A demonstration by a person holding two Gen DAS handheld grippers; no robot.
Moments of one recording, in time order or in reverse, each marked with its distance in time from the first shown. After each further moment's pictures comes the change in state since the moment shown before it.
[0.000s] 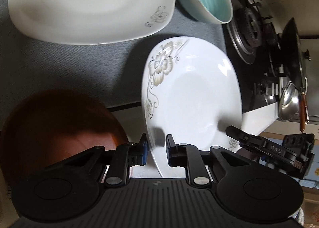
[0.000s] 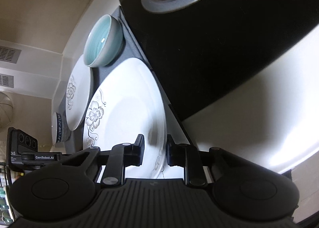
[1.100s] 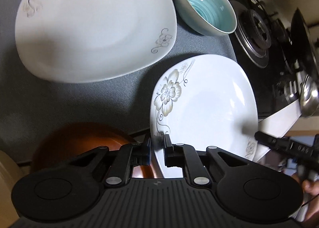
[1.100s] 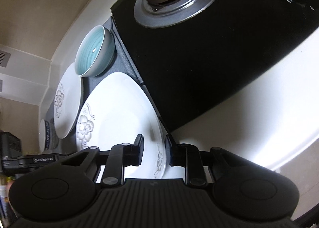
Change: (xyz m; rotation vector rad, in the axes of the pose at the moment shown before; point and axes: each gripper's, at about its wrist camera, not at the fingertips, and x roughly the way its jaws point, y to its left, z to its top) left arm -0.001 -0.013 0.008 0.091 -0.078 0.130; right arm -0.012 0.011 0.006 -0.012 -0.051 -0.102
